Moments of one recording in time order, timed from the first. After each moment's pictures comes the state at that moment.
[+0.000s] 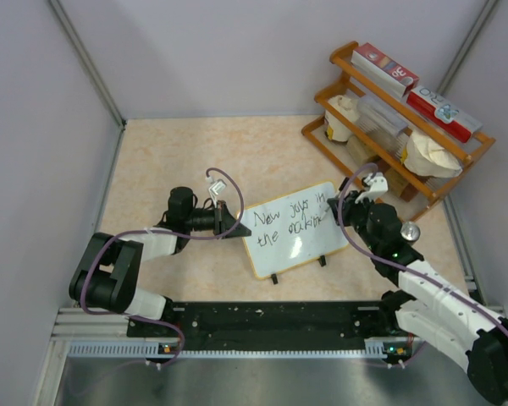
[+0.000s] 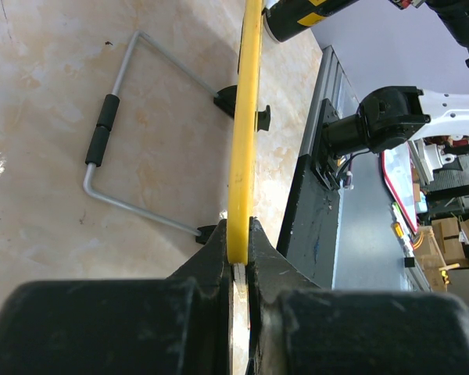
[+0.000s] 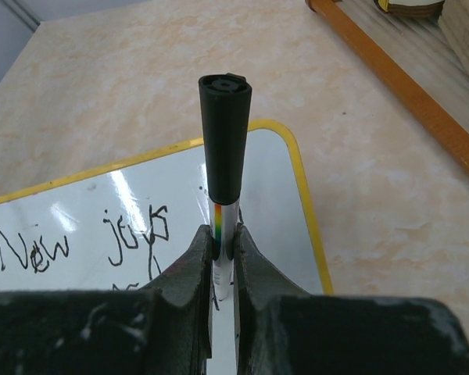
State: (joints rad) left arm -0.27 1.45 0.48 0.54 1.08 -0.51; right arm 0.47 0.83 0.38 0.27 0.10 0.37
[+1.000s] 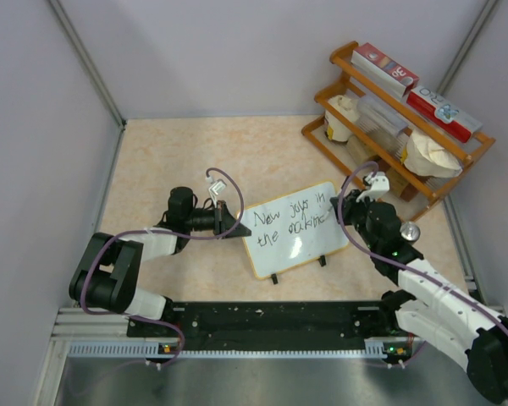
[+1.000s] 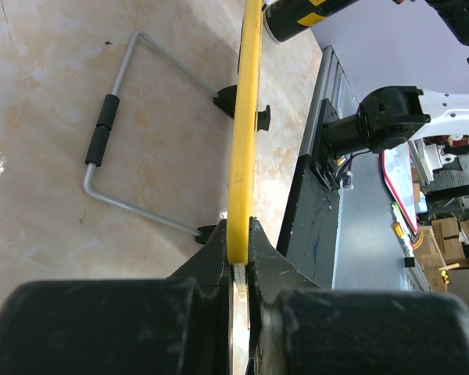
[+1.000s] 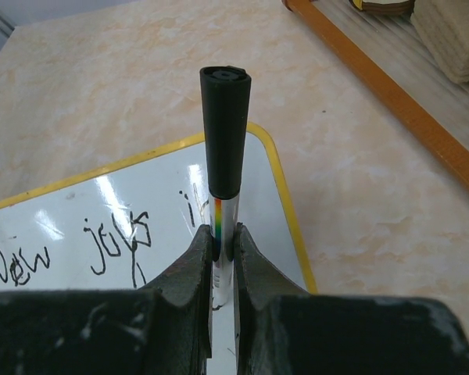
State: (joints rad) left arm -0.27 1.45 0.48 0.54 1.08 -0.51; right arm 0.47 0.84 0.39 0.24 0.15 0.37
